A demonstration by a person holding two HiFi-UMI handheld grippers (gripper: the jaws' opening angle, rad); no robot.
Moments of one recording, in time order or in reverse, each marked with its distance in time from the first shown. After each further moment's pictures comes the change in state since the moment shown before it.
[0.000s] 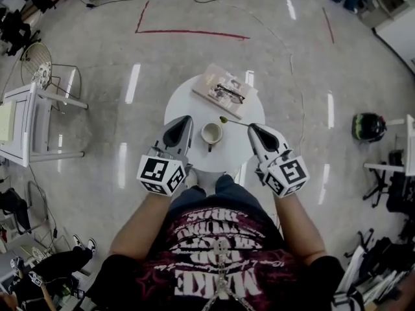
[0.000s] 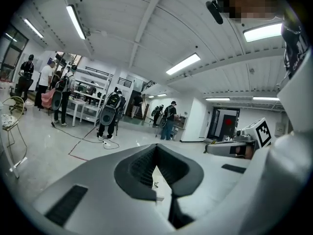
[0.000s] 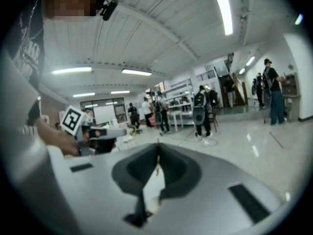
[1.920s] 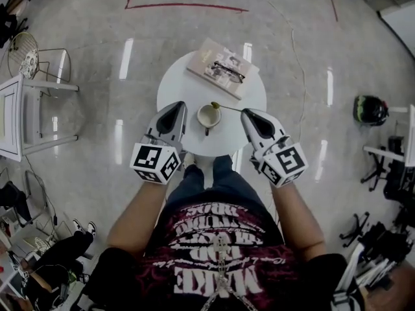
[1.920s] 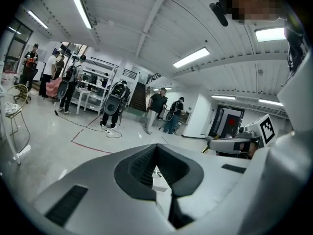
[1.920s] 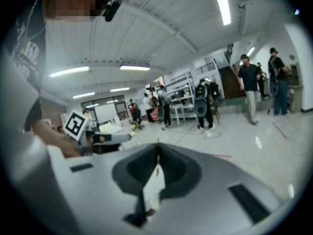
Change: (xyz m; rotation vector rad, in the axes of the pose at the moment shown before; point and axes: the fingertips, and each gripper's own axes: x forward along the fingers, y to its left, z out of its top) left arm 0.019 0.019 -0.043 -0.073 0.087 0.028; right arm 0.021 -0.004 -0.023 0.047 0.064 0.028
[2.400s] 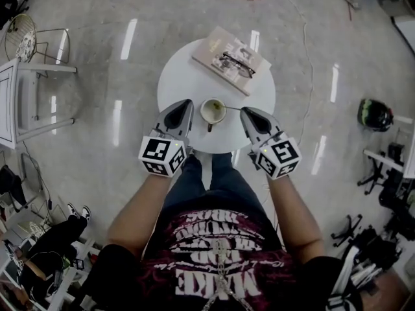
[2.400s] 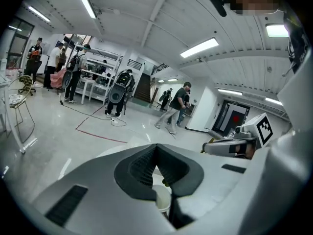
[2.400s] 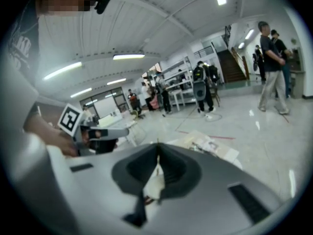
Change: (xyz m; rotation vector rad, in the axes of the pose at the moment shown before) left arm 0.022 0.035 -0.074 -0.049 0.112 0.046; right arm 0.049 -0.022 -0.086 0.080 0.158 0.021
